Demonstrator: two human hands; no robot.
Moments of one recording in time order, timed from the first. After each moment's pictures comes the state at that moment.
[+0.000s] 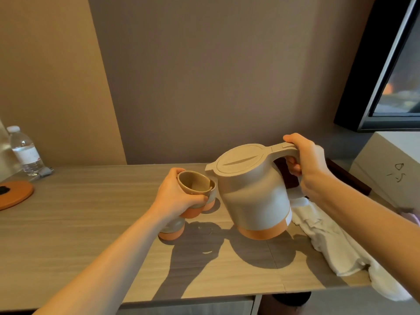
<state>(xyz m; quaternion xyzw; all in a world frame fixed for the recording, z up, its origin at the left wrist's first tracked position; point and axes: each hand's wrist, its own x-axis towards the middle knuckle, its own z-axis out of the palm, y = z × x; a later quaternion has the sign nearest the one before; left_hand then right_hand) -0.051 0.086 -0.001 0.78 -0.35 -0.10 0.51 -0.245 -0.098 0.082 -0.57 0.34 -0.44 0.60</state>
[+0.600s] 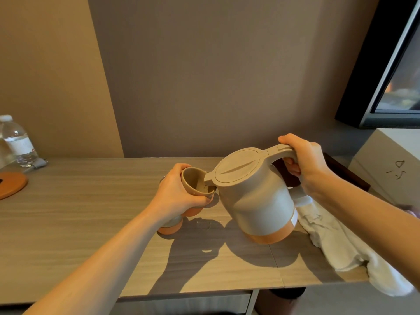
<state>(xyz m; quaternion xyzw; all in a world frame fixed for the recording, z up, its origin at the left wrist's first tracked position) -0.053 0.088 -0.006 0.78 -0.41 -0.07 0.47 -0.242 -0.095 0.075 -0.63 0.36 -0.40 0.57</state>
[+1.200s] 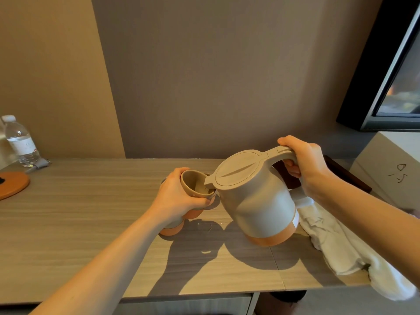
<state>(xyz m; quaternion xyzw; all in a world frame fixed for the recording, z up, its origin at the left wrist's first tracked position) -0.050 0.090 -0.012 0.78 -0.40 -0.07 0.48 -0.240 -0.090 0.078 -0.64 0.36 -0.39 0.55</state>
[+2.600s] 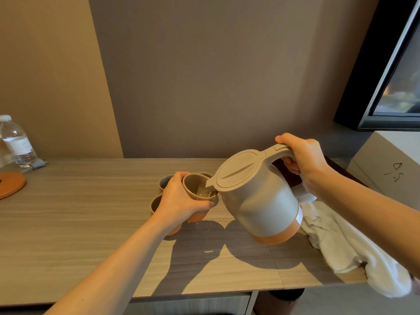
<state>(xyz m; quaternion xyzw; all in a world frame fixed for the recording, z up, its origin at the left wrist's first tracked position) -0.058 0.081 -0.026 0.78 -0.37 -0.09 0.50 -0.241 -0.090 0.085 -0.67 0.36 -0.38 0.52</state>
